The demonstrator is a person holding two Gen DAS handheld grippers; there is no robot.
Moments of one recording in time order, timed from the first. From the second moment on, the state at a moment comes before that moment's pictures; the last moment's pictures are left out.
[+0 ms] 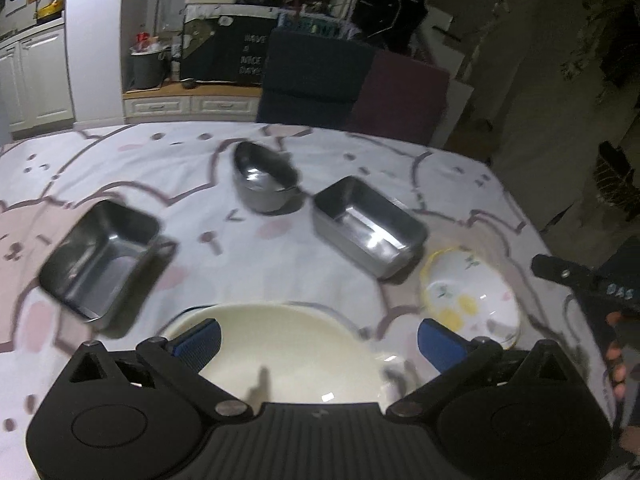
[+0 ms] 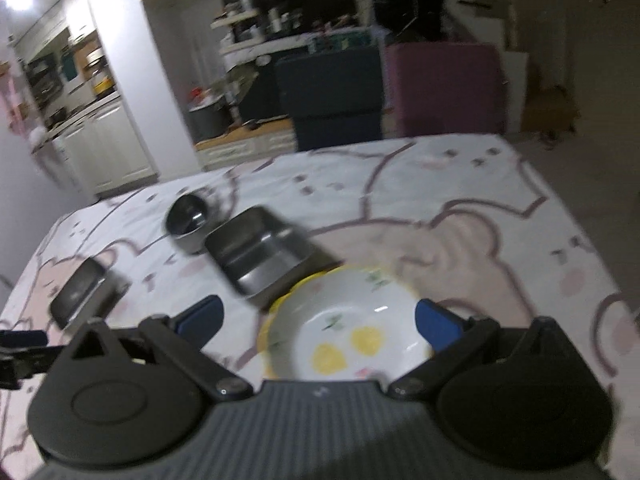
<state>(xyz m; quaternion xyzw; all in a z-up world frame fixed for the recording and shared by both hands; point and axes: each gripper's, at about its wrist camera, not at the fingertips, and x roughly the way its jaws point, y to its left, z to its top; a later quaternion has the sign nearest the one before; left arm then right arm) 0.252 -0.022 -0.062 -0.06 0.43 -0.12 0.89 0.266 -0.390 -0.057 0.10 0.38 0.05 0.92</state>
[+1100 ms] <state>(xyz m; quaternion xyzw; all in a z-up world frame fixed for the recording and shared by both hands) 0.309 -0.171 -0.113 0.01 0.43 -0.21 0.88 0.310 -0.452 -0.120 0.04 0.42 0.03 0.91</state>
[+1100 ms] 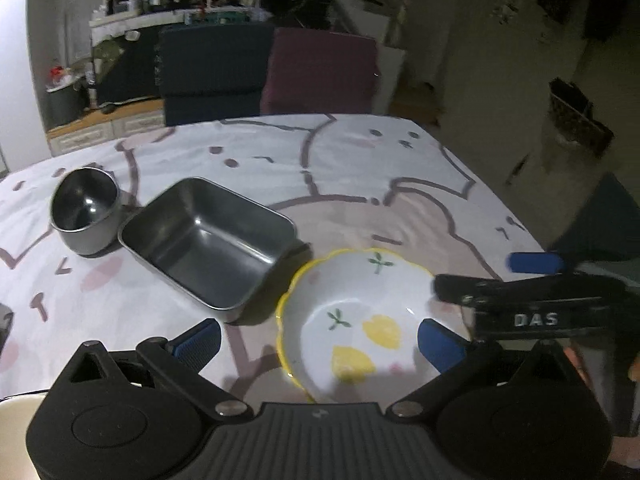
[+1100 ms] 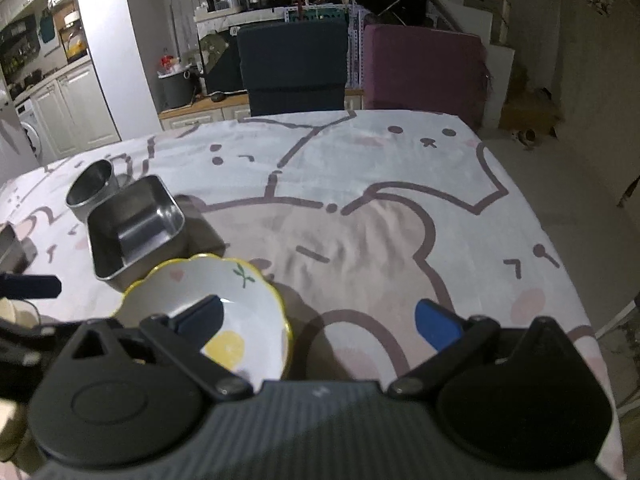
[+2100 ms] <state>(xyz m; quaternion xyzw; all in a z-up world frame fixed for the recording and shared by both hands) 0.340 -0.163 -0.153 -0.02 0.53 -0.19 0.82 0.325 -0.453 -0.148 0.12 0.52 0.06 0.84</state>
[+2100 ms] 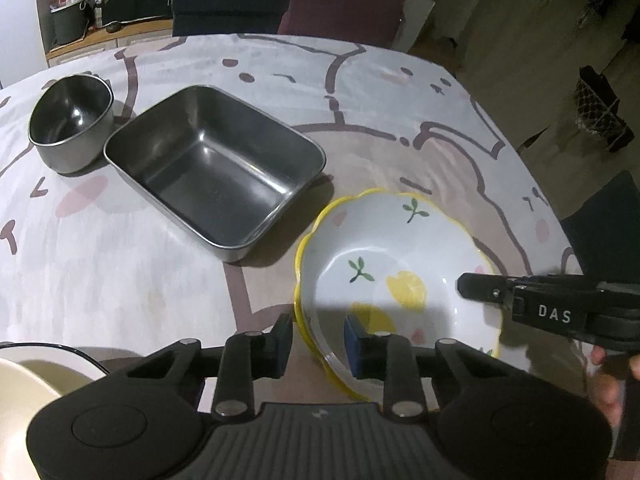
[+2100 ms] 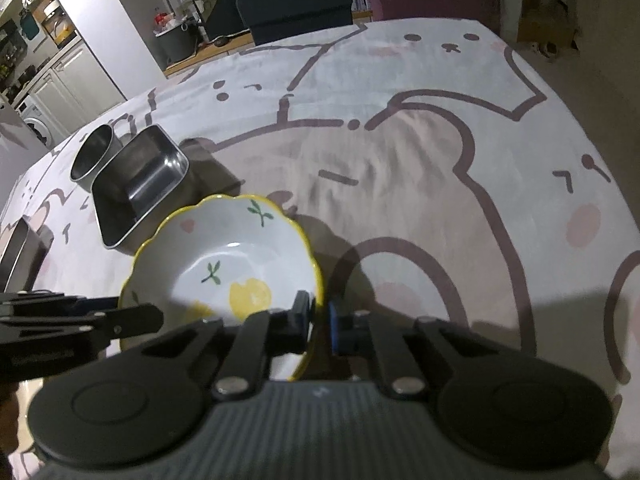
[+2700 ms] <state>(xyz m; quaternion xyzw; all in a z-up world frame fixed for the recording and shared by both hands) 0.357 -0.154 -0.165 -0.05 0.54 -0.18 0.82 0.334 -0.447 -0.159 0.11 0.53 0.06 0.84</state>
